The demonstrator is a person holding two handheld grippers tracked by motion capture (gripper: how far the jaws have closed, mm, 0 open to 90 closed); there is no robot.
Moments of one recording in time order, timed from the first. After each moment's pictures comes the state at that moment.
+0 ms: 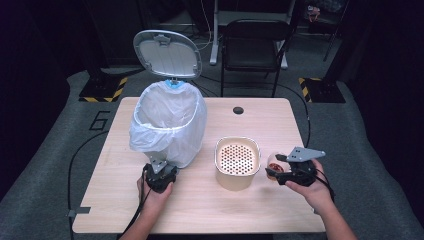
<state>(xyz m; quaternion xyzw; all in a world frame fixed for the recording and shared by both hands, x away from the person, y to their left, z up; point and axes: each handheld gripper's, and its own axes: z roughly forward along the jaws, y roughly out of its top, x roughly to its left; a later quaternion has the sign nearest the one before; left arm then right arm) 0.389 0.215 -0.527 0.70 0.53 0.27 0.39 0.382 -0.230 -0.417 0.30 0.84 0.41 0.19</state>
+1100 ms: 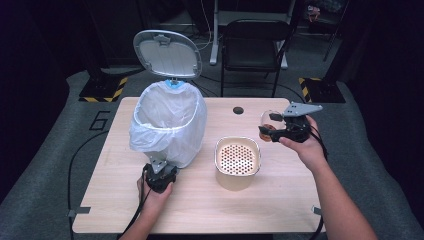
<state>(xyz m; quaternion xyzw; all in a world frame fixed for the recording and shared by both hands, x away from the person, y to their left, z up) 0.389 0.216 -0.527 0.70 0.53 0.27 0.38 0.462 -0.206 -0.338 0.28 0.81 0.46 0.22</state>
